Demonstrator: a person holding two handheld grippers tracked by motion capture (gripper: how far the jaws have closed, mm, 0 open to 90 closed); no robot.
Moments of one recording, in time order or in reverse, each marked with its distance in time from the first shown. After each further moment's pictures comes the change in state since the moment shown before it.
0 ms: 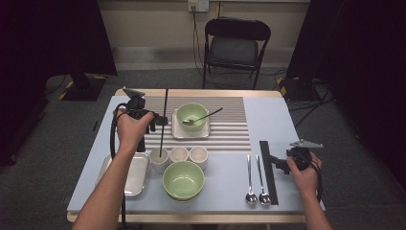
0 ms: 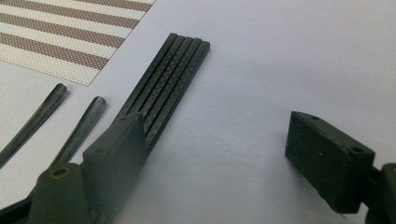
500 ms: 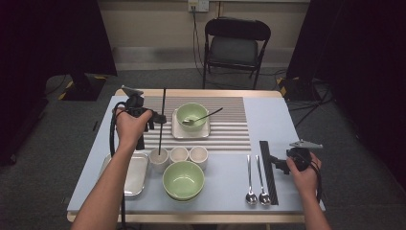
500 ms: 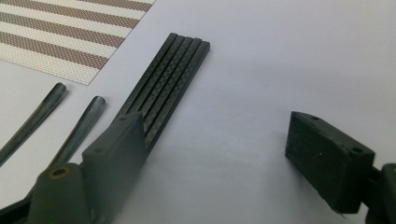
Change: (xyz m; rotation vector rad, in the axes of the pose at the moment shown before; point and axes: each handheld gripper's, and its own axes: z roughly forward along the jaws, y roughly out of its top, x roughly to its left) left arm 0.007 0.007 0.003 -0.010 0.008 -0.029; right arm 0.001 -0.001 0.000 -0.002 -0.005 -0.003
